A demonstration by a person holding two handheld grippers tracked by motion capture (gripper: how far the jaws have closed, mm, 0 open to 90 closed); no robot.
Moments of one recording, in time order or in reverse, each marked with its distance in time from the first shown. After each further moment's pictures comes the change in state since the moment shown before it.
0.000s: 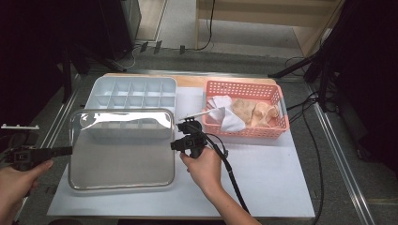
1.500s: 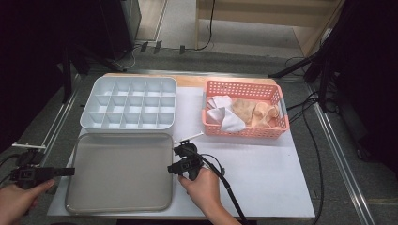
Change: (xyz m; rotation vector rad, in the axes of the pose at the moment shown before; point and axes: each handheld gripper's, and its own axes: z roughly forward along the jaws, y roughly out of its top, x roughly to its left) left arm 0.020 -0.039 0.027 0.157 -0.016 -0.047; right arm -0.001 -0.052 0.034 0.119 0.022 -0.034
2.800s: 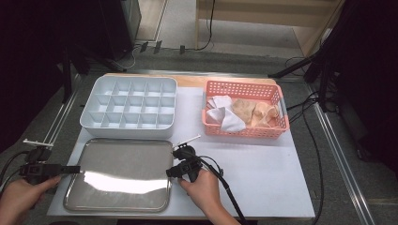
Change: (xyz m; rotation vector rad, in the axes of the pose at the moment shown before) left arm 0.014 0.011 0.018 0.023 0.011 -0.005; right arm -0.006 -0.004 0.012 0.007 0.032 -0.063
